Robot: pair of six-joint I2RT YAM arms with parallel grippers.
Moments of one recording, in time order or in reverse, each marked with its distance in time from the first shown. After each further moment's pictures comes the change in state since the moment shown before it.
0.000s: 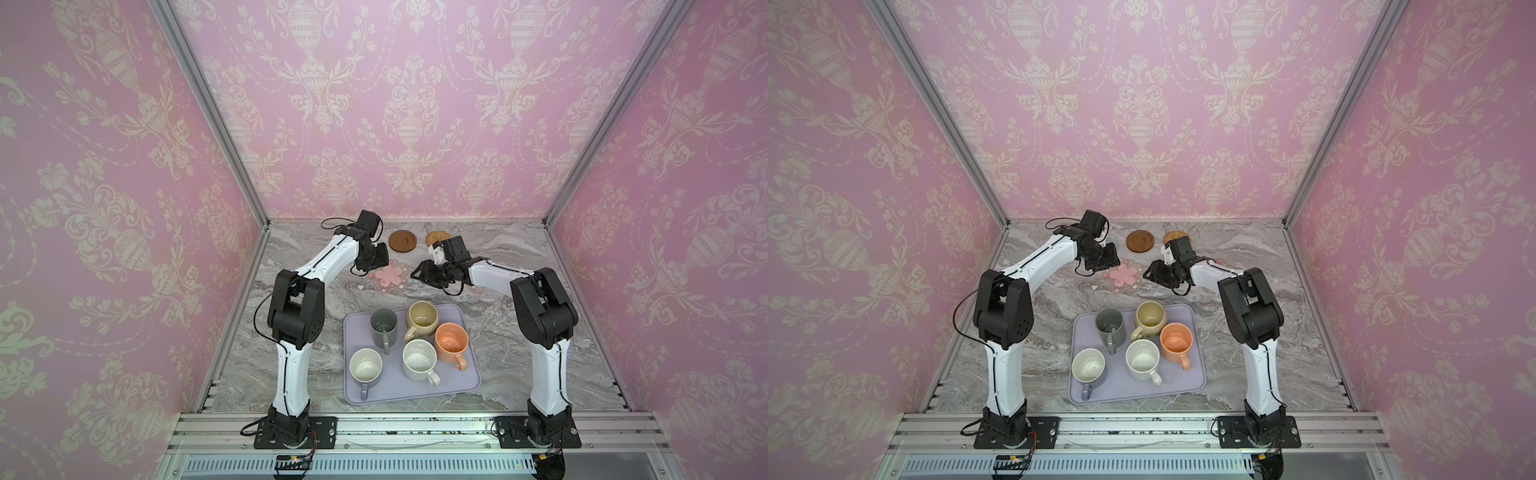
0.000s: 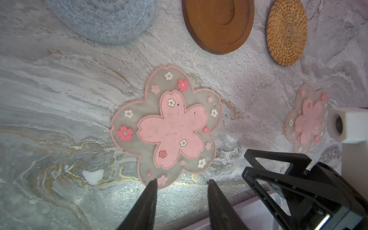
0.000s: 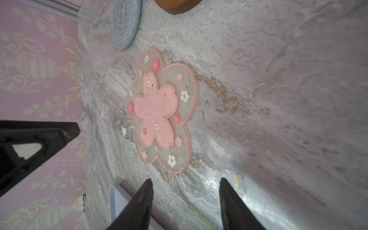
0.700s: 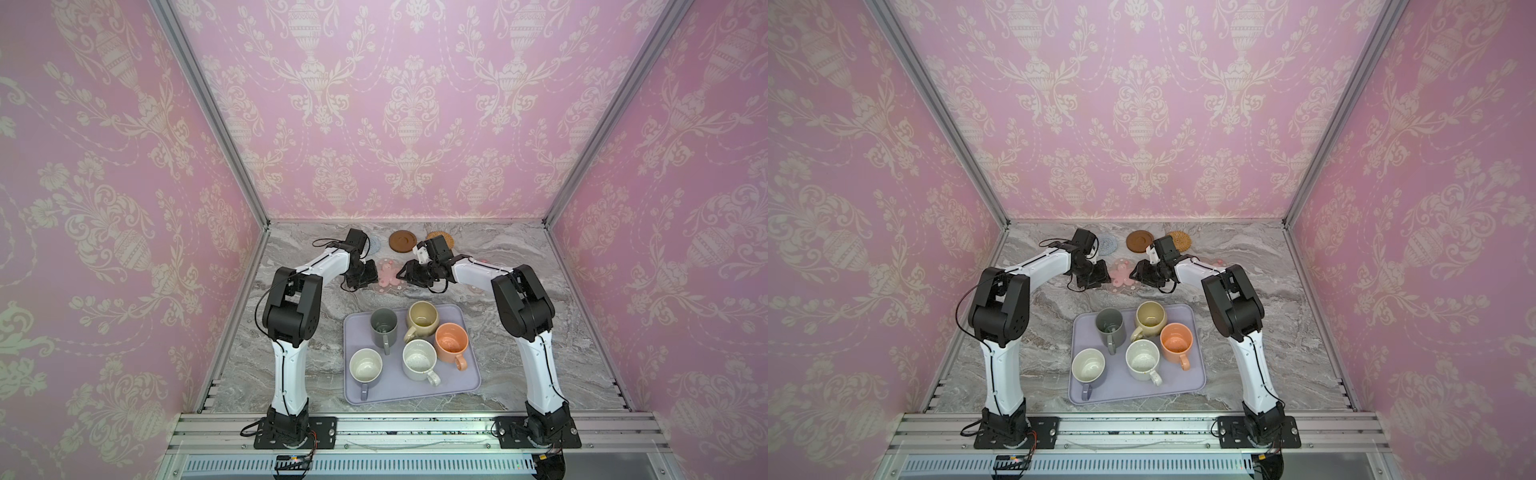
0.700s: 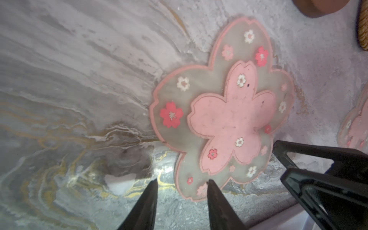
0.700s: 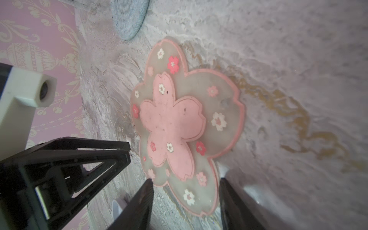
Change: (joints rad) left arm 0.083 0.000 -0.233 0.139 0.069 -0.009; right arm 0.075 0.131 0.160 -0.034 -0.003 0.029
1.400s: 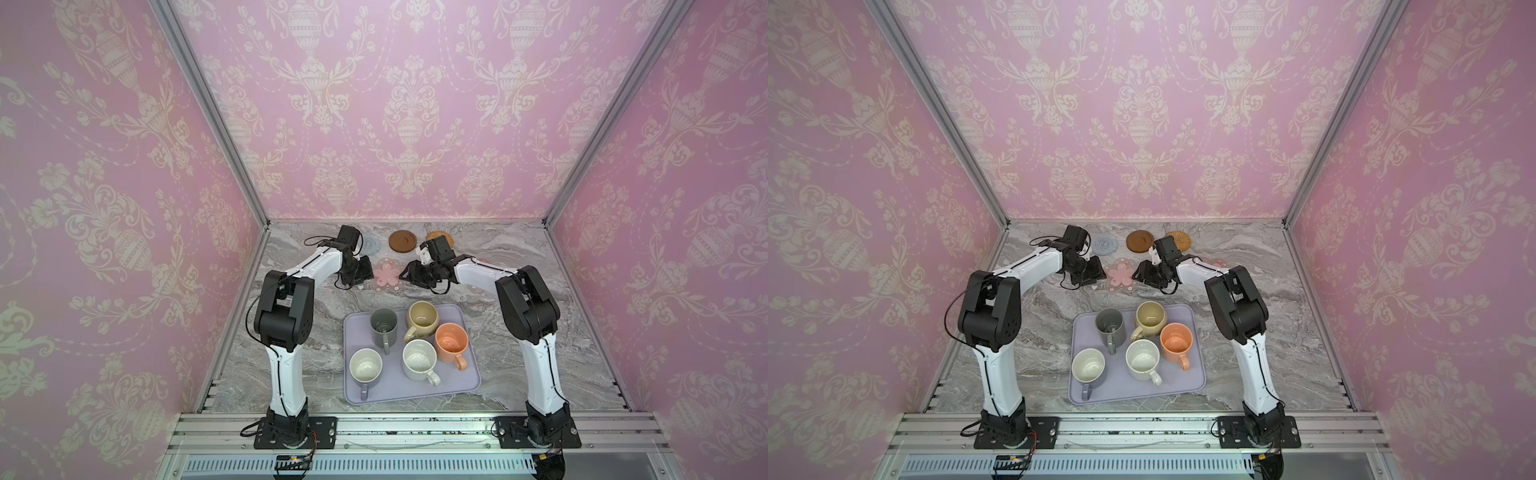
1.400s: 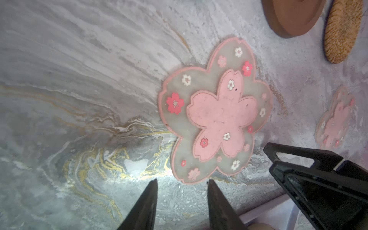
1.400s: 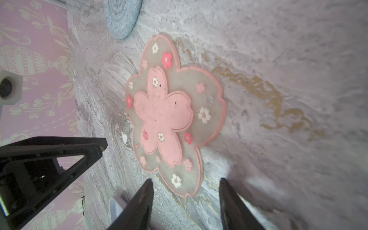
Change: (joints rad) left arm 0.018 -0.067 0.027 -0.025 0.020 0.009; right arm -0.023 -0.070 -0.053 -0.028 0.043 0.002
